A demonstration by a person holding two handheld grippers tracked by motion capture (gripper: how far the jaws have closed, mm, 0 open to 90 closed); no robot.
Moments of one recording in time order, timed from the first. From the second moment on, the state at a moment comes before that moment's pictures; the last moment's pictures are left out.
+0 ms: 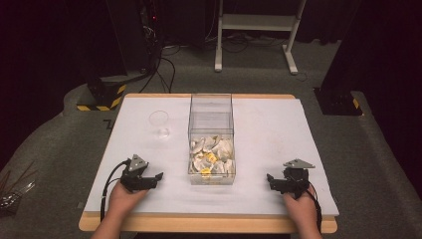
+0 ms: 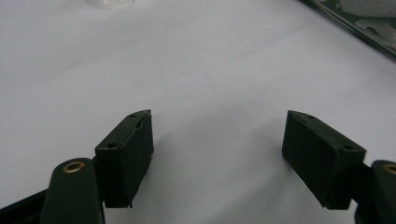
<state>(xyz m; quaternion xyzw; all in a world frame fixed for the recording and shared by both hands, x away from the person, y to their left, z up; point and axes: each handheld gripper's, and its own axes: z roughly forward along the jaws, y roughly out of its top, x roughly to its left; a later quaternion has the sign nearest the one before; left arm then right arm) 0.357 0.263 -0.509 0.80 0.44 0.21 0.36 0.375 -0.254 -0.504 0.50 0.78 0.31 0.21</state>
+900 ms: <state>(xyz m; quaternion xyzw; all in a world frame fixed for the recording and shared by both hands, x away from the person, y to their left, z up) 0.358 0.262 -0.508 0.79 0.45 0.20 0.35 0.375 -0.254 -0.505 0.50 0.78 0.31 0.21</state>
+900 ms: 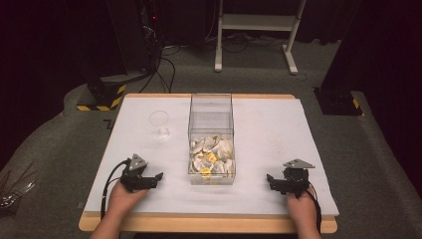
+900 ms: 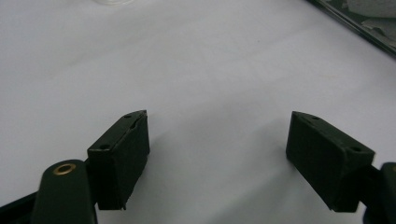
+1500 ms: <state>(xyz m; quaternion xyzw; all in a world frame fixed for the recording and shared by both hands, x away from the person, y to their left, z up) 0.352 0.263 -0.500 0.79 0.44 0.20 0.38 0.374 -0.254 -0.505 0.50 0.78 0.31 0.21</state>
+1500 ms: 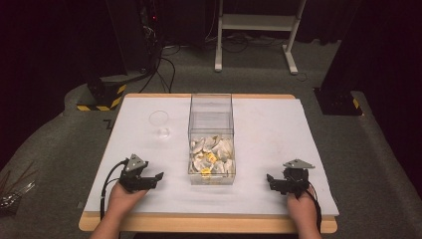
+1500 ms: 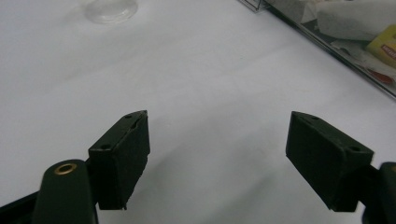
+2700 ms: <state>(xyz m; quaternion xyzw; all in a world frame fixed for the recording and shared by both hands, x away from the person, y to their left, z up) 0.333 0.247 -0.475 0.78 0.40 0.20 0.44 0.374 -0.253 -0.504 0.50 0.78 0.31 0.21</state>
